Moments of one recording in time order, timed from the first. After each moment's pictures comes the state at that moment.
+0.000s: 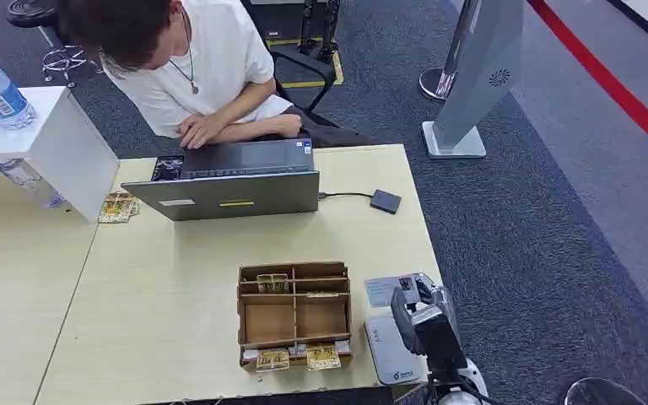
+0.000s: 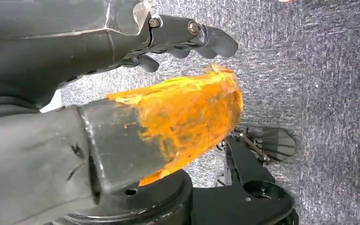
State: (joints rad) left arm -0.04 -0.19 0.37 -0.22 -0.42 0.18 -0.01; right arm 0.15 0.08 0.17 -1.50 0.34 -0.43 -0.44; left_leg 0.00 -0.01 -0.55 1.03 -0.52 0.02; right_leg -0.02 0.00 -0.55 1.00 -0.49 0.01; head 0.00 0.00
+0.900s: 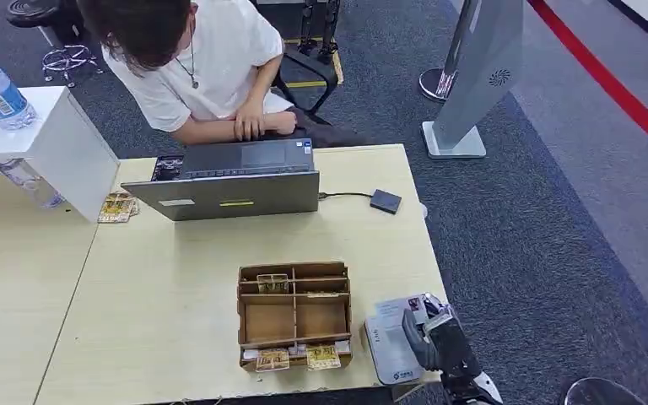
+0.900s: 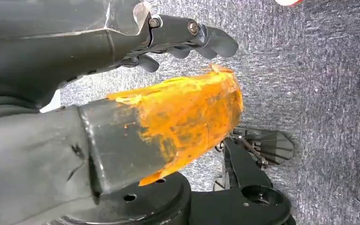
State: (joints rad) left arm -0.04 -0.19 0.41 -0.22 -0.43 0.19 -0.02; right arm 0.18 0.05 0.07 -1.42 0.28 -0.27 -0.42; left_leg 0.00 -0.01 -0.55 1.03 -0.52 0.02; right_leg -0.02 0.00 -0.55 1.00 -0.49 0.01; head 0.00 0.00
